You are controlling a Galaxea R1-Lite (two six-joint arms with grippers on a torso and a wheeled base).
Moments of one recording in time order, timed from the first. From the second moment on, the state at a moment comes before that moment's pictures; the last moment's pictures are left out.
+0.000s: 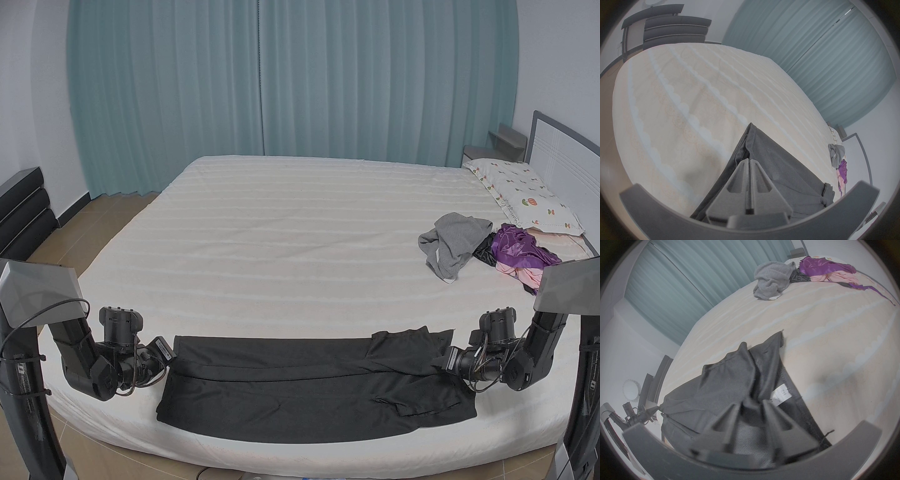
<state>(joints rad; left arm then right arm) -0.05 2.24 -0.49 -1.00 -0.05 -0.75 0.11 2.32 -0.52 -1.00 0.20 0.50</state>
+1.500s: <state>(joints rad) -0.03 2.22 -0.46 -0.95 -0.05 -0.70 0.08 2.29 -0.46 -1.00 0.20 0.42</state>
